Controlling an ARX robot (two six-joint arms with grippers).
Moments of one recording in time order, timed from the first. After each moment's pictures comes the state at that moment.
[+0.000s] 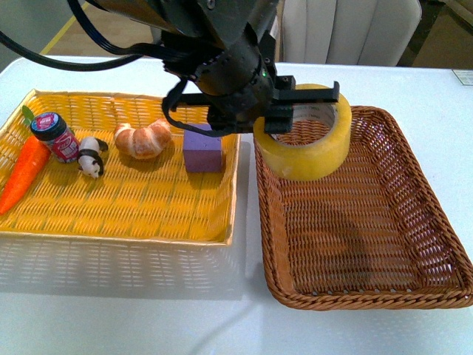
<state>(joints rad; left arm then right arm) -0.56 2.23 1.43 -0.08 0.04 -0.37 0.00 0.01 0.02 0.00 0.00 0.00</state>
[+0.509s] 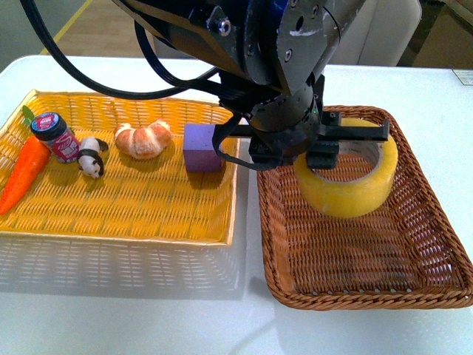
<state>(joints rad) -0.66 2.28 1.47 -0.11 0.08 -0.41 0.00 0.01 0.02 0.00 0.00 0.00</state>
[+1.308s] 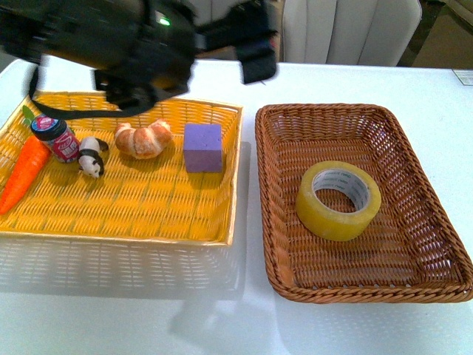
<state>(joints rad) -0.45 1.89 1.02 0.25 0.10 -0.44 0.00 0.01 0.02 0.00 0.00 0.00</state>
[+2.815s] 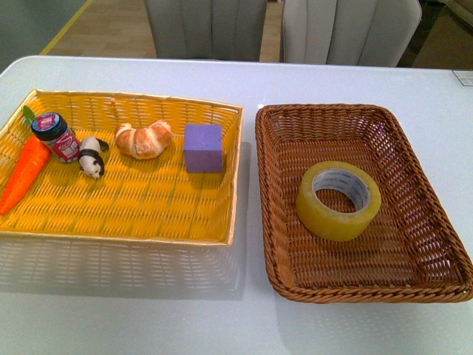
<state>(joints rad) 0.00 0.64 0.02 0.62 0.00 -0.01 0.00 0.00 0.02 0.00 0.00 0.00</state>
